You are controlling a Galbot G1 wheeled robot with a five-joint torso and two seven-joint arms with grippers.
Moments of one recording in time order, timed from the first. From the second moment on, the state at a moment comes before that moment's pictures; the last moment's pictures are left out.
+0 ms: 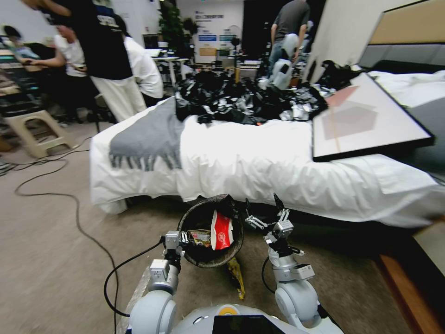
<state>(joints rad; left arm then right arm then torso) 1.74 -1.47 -0.40 -2.28 -0.02 0.21 -0.12 -1.58 1.33 0.27 2.19 0.11 0.40 0.05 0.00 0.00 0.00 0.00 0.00</state>
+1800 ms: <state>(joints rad) 1.72 -1.46 -0.42 -2.28 -0.03 0.19 -0.11 -1.75 1.28 0.28 2.28 0.09 -0.05 0.42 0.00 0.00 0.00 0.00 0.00</state>
